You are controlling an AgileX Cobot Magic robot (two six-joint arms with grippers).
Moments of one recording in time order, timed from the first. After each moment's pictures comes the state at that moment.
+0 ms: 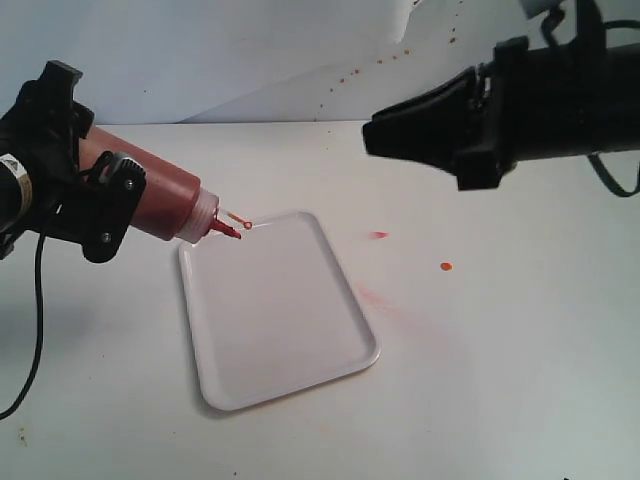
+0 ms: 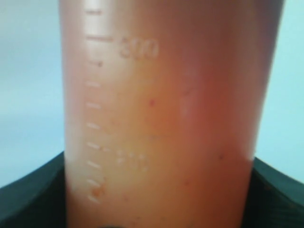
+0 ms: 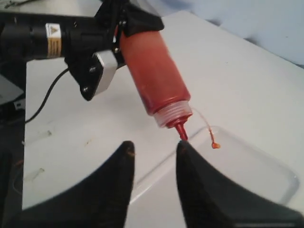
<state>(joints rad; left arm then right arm) -0.47 1.44 -0.73 1.73 0.56 0.07 0.22 1.44 -0.98 1.38 0.97 -1.60</state>
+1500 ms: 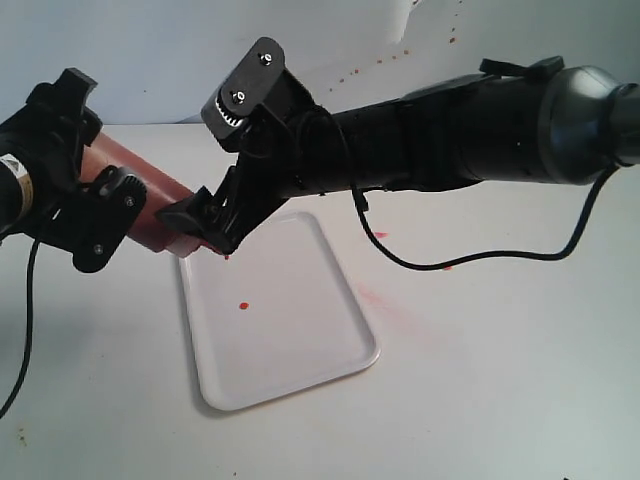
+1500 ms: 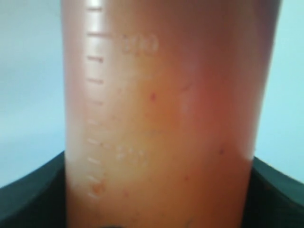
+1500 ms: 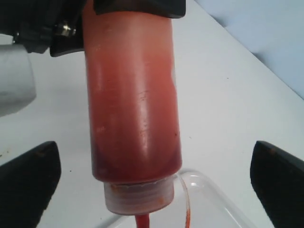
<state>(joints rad) -0.47 1.44 -0.73 1.73 0.55 0.22 0.63 1.90 -1.29 1.61 0.51 -1.99</state>
